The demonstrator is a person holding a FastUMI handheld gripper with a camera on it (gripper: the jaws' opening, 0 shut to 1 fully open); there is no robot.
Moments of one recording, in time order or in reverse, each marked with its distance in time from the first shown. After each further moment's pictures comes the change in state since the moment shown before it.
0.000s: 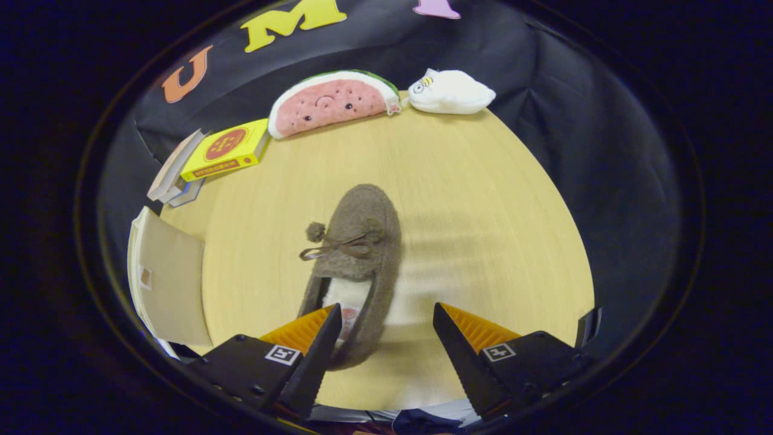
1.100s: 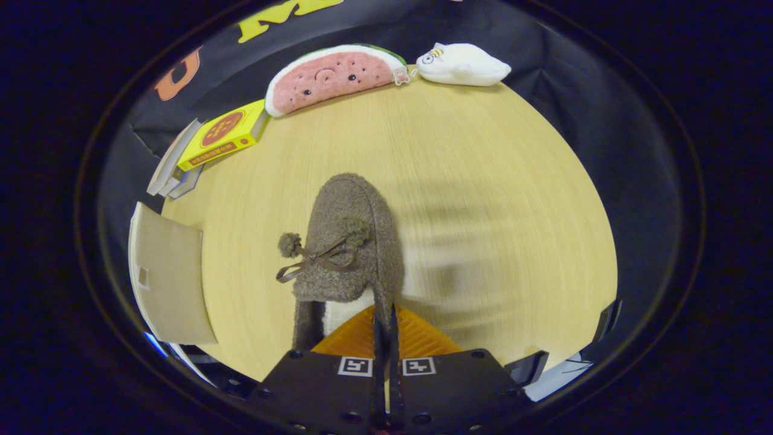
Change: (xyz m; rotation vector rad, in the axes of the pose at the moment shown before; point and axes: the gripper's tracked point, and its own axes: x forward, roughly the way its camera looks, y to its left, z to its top) arm 0.012 0.027 -0.020 0.020 0.112 0.058
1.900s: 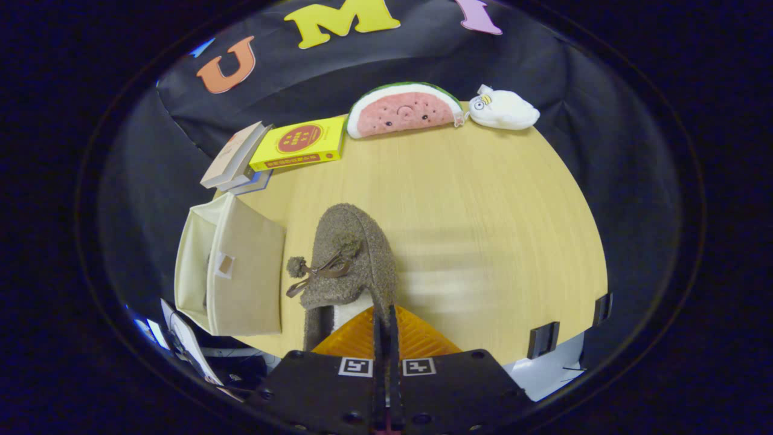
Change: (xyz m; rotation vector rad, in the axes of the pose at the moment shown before) arm -0.119 0.116 -0.023 -0.097 -0.115 0.081
